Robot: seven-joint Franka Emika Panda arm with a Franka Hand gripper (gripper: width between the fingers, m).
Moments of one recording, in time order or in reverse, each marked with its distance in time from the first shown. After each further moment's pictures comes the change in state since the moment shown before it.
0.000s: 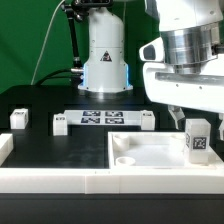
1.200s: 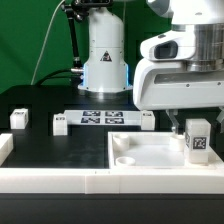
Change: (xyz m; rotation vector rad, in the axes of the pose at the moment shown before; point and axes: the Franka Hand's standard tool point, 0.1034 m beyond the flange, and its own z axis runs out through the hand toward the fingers) arm 0.003 0.003 -0.001 -0.123 0.052 -0.830
